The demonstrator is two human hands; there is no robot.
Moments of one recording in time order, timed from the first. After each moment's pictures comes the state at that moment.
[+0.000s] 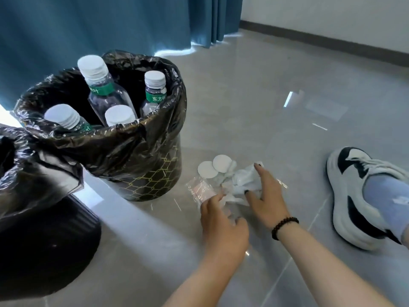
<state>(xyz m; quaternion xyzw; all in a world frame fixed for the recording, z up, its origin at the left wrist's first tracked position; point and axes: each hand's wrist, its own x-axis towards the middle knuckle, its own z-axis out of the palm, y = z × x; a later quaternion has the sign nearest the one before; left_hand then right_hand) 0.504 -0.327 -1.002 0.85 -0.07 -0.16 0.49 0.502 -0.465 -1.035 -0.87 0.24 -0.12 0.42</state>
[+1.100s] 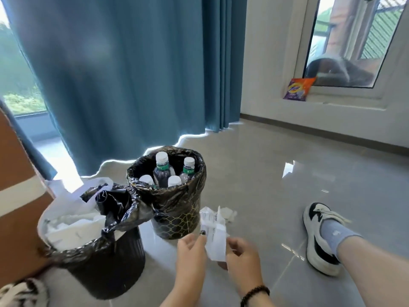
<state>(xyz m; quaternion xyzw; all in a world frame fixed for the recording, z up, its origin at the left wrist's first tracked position) 0.431 -0.215 -0.839 0.69 0.13 -0.19 0.69 0.407 -0.309 -0.898 -0.65 0.33 -0.17 0.66</state>
